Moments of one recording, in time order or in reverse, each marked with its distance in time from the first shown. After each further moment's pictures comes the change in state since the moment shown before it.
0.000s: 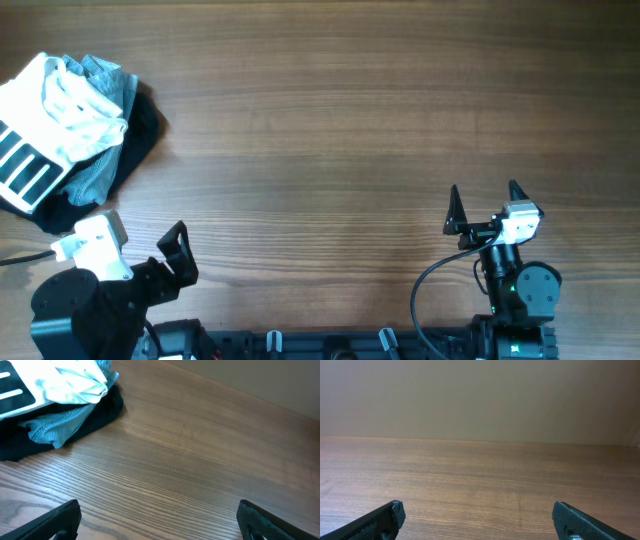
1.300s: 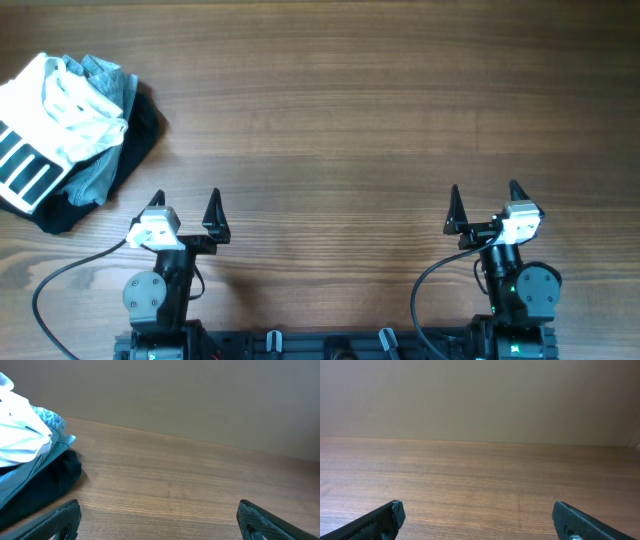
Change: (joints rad) left arm -0.040 -0.446 -1.039 1.143 0.068 0.058; right arm 0.000 -0.002 0.000 0.003 0.004 0.000
